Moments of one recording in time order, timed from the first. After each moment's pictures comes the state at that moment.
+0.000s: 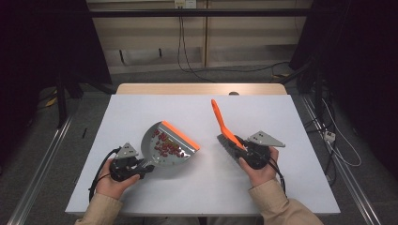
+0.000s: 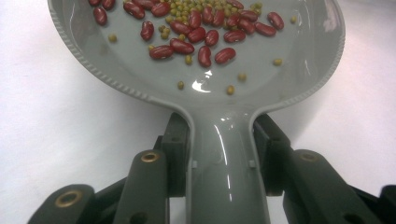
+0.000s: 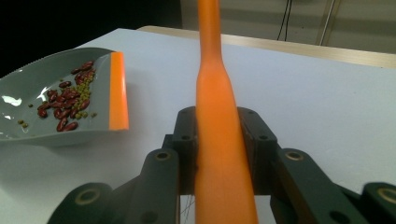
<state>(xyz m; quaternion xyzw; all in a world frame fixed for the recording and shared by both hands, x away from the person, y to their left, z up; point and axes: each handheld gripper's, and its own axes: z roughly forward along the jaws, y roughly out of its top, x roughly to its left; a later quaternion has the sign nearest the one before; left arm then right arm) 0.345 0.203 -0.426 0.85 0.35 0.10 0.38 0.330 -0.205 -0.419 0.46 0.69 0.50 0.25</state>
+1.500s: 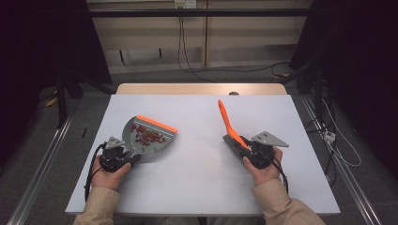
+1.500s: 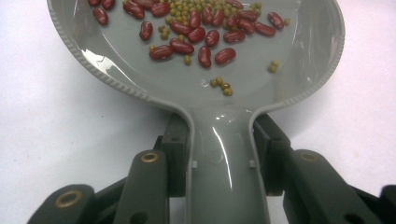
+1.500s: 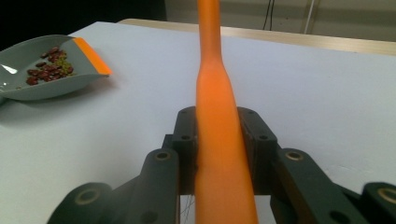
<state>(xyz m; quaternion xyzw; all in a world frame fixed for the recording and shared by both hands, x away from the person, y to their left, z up) 0.371 0.233 -0.439 0.79 0.47 0.15 0.35 0.333 -0.219 -0.427 0.49 0.68 0.48 0.25</state>
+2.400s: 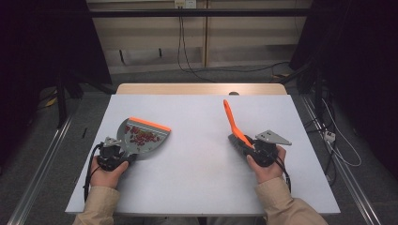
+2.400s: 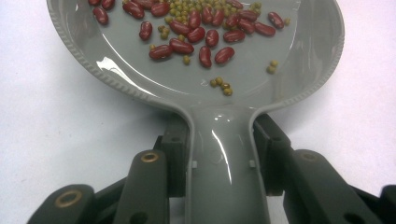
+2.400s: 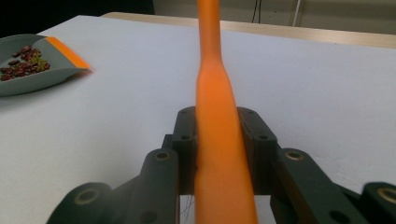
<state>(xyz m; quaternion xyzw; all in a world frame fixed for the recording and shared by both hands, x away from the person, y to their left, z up) 0.375 0.241 -0.444 0.78 0.51 0.15 0.33 0.338 -0.230 -0.431 0.50 0.68 0.46 0.26</state>
